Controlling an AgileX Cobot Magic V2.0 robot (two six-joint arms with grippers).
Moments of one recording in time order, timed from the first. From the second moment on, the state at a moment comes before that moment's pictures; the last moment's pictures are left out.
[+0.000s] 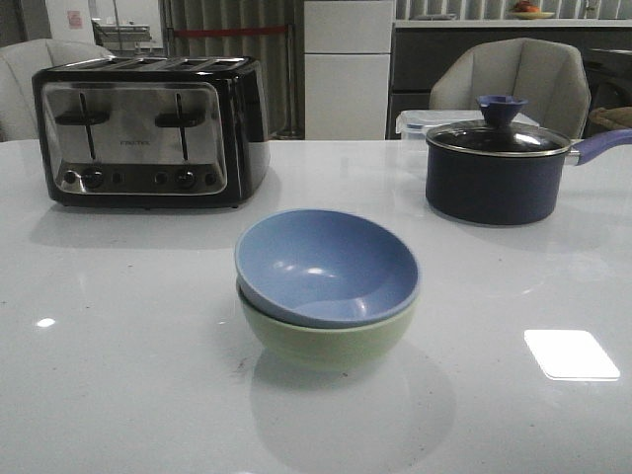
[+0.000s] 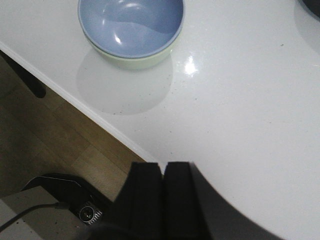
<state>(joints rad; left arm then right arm) -0.59 0.63 -0.67 -0.05 0.77 0.05 0.58 0.59 -0.60 0.02 0.82 0.00</state>
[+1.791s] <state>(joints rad) -0.05 0.00 0.00 -0.05 0.03 0.05 0.58 0.59 -0.60 0.02 0.83 0.00</state>
